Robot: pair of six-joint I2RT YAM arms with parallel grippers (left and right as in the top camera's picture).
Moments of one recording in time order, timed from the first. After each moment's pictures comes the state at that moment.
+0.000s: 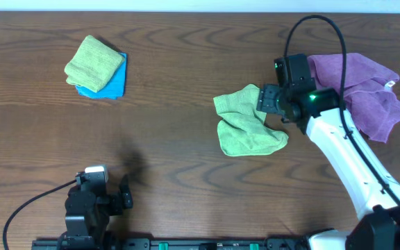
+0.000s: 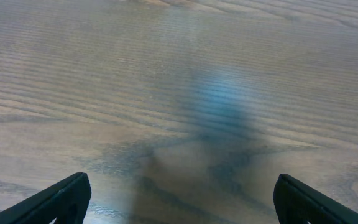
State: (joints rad) left arm -0.02 0.01 0.24 -0.89 -0.02 -0.10; right arm 0.28 1.54 1.21 -0.70 0.08 0.34
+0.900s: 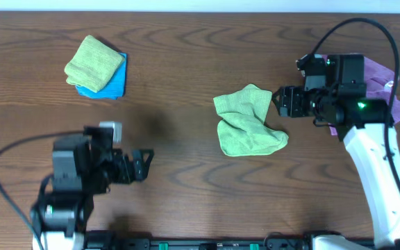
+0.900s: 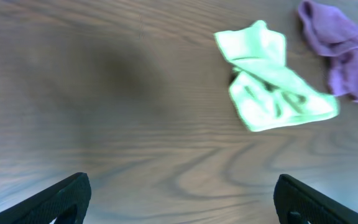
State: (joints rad) left arm -0.02 0.78 0.71 -0.80 0.49 -0.20; right arm 0.05 1.39 1.19 -0.77 -0.28 0.05
